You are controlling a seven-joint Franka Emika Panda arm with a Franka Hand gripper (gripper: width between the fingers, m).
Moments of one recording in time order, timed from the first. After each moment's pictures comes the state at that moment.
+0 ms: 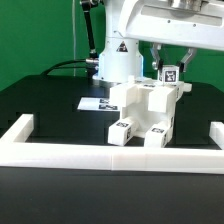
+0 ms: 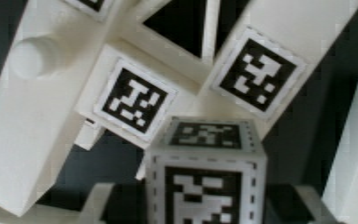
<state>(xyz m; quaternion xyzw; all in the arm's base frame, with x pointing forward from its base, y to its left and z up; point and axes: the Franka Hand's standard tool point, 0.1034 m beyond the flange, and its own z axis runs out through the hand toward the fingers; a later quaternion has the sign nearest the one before) 0.532 0.048 0.129 1.00 0.07 0.00 0.05</state>
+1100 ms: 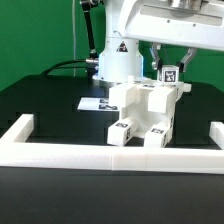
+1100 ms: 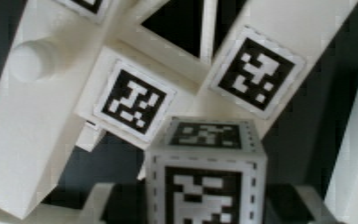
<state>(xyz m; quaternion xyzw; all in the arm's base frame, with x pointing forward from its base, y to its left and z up) 0.534 0.048 0.129 1.00 0.04 0.00 0.05</state>
